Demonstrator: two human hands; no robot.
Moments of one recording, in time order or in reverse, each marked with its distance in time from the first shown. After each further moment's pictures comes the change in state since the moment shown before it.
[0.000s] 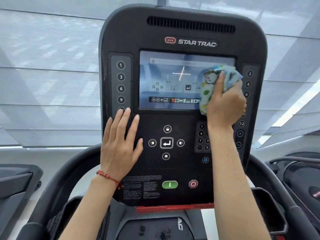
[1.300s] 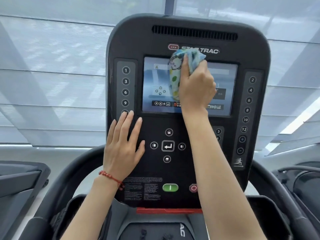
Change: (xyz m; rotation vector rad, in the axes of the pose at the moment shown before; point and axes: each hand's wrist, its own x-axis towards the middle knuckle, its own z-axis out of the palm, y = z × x) left_hand 0.002 0.001 -0.005 0.029 -0.022 -0.017; right_hand 0.001 -0.067 0.031 0.121 -0.159 -0.158
